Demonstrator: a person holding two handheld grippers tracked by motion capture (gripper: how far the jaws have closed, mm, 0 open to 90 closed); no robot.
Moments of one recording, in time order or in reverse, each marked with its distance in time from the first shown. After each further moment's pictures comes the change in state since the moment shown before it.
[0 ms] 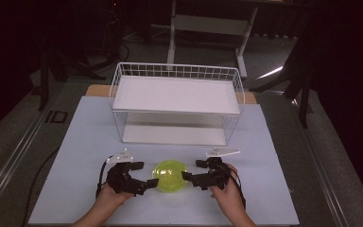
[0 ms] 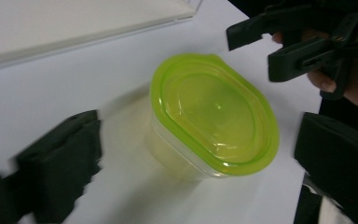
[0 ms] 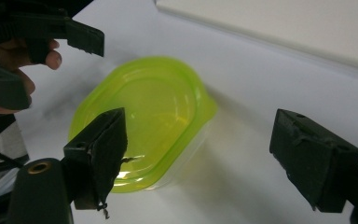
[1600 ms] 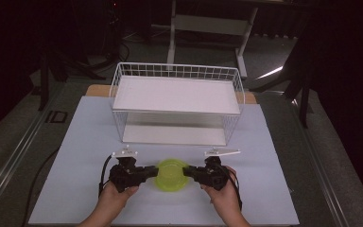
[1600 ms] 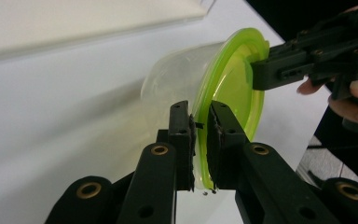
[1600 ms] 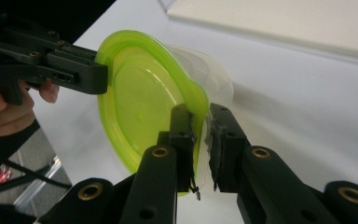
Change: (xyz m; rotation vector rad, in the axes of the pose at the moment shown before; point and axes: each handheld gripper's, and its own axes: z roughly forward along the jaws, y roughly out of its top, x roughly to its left) left arm -0.024 0.029 -0.005 0.033 0.071 -0.061; right arm 0.021 0.011 -0.012 -0.011 -0.002 0.083
